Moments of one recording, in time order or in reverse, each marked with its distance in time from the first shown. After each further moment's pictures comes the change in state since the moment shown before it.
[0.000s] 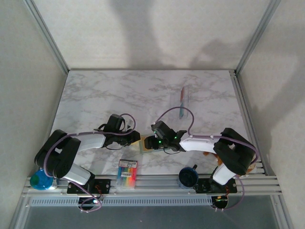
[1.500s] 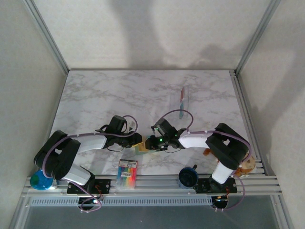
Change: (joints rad) left arm -0.047 -0.008 0.000 -0.031 0.002 0.000; right arm -0.080 0.091 -0.024 0.116 -0.308 0.106
